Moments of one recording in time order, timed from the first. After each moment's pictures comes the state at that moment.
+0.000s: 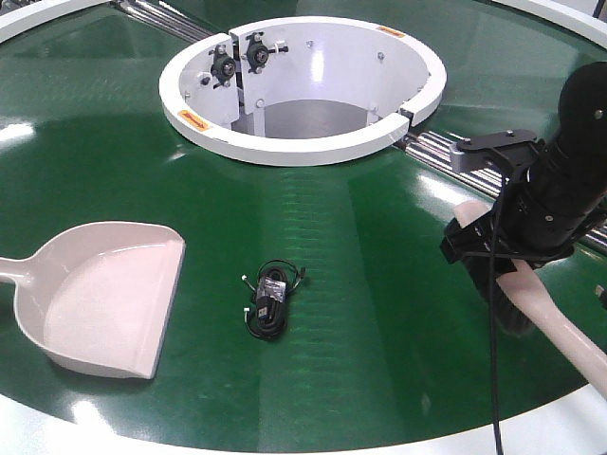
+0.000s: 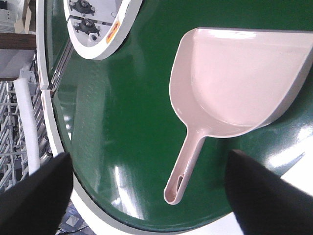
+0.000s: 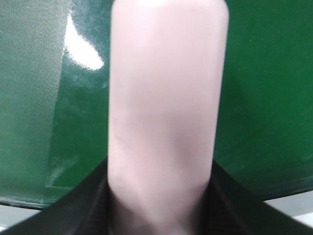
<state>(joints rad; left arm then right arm) 0.05 0.70 -0.91 -0.21 0.93 1.58 0.21 1.59 -1.31 0.00 1.19 -0.05</state>
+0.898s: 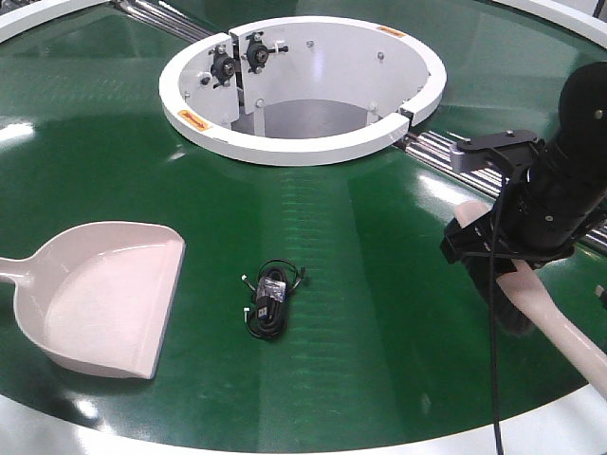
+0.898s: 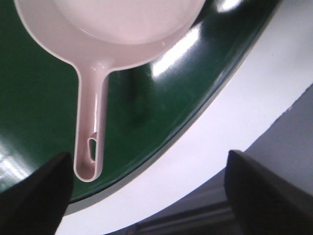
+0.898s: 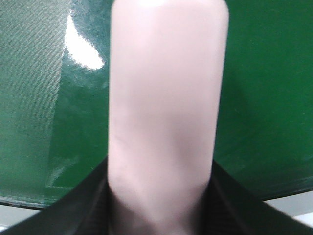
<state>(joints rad) 0.05 1.33 -1.17 0.13 1.21 1.58 0.21 1.59 -1.31 0.00 1.19 -0.05</state>
